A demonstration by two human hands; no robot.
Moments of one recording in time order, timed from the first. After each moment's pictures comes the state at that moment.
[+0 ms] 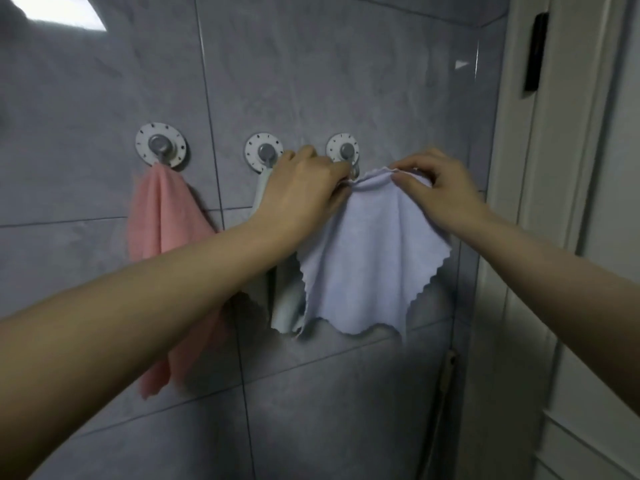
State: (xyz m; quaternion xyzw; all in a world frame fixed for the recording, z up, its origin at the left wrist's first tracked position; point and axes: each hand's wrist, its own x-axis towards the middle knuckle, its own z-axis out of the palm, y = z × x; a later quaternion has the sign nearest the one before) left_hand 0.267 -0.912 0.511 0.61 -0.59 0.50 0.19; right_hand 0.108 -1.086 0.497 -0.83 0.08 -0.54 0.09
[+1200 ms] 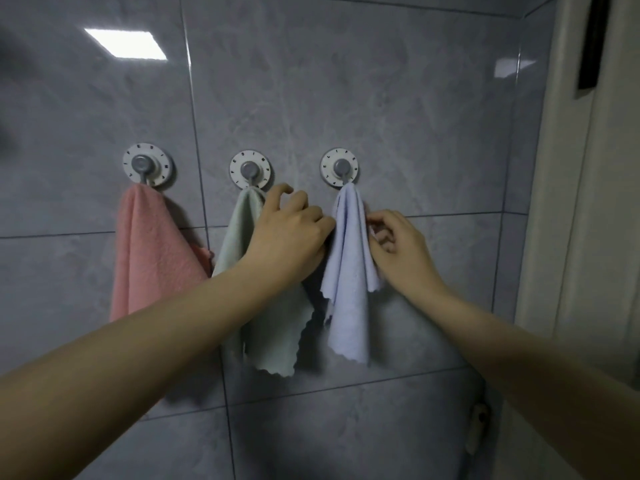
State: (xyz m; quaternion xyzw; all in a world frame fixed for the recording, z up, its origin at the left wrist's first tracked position) left_hand 0.279 -0.951 0.477 0.65 -0.47 0.59 0.00; right_hand 0.177 -1.123 0.436 -0.80 0.02 -0.53 0.27
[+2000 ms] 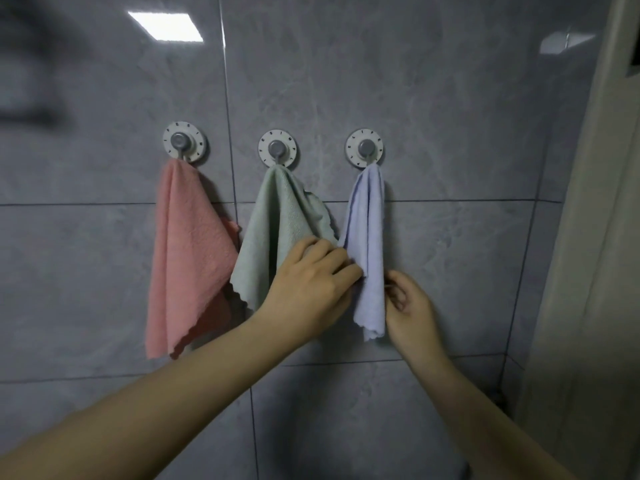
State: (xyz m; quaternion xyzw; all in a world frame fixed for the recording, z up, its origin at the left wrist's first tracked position) left_hand 0.241 -0.921 0.396 0.64 -0.55 0.53 0.09; right_hand 0.162 -1.082 0.336 -0.73 0.04 -0.46 0.51
